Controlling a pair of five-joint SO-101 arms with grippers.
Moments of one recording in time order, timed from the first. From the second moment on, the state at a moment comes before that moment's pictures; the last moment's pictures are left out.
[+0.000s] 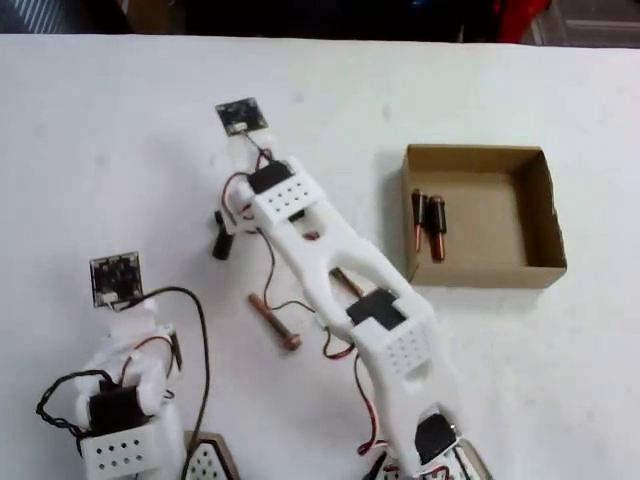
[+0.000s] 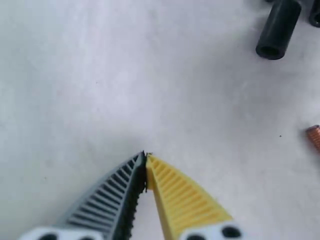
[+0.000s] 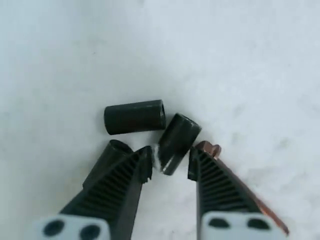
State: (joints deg) left arm -19.6 -104.1 97.1 73.3 2.4; right arm -37.8 35.2 -20.5 61.2 -11.1
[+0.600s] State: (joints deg) left arm -19.6 -104.1 97.1 73.3 2.4; right arm -37.0 44.7 -28.6 62.0 -11.1
